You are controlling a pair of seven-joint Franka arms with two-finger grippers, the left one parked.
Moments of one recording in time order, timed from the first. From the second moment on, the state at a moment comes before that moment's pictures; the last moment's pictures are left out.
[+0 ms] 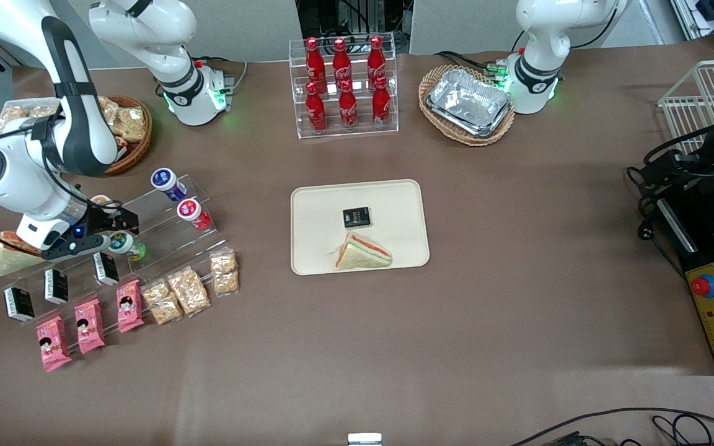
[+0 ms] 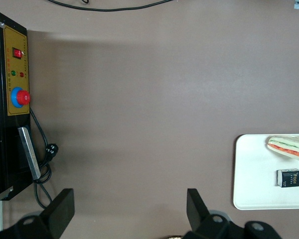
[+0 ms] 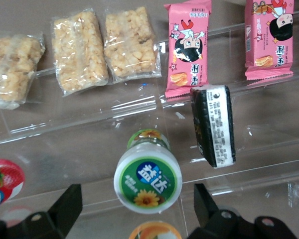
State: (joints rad) arm -0.09 0.04 -0.05 -2.28 0.00 2.29 -0.37
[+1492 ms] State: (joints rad) arm -0.09 -0.04 -0.05 -2.12 0.00 2.12 -0.37
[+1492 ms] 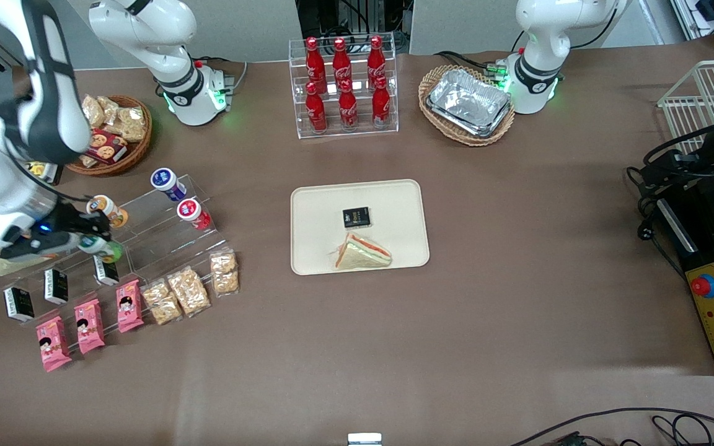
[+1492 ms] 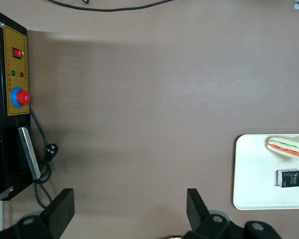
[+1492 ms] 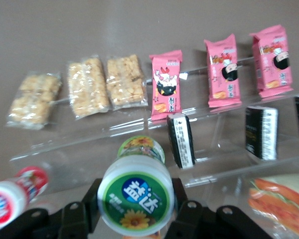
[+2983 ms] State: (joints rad) arm 0.68 0.07 -0.03 -2.06 0.03 2.15 0.59
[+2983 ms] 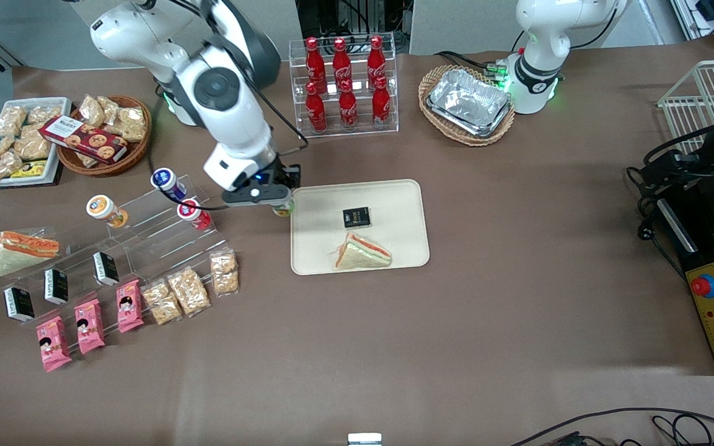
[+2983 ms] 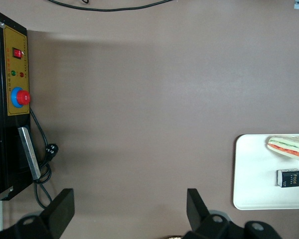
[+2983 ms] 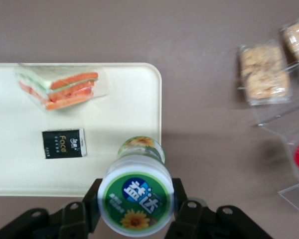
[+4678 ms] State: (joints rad) arm 0.79 0.33 -0.04 -2.20 0.03 2.53 0.69
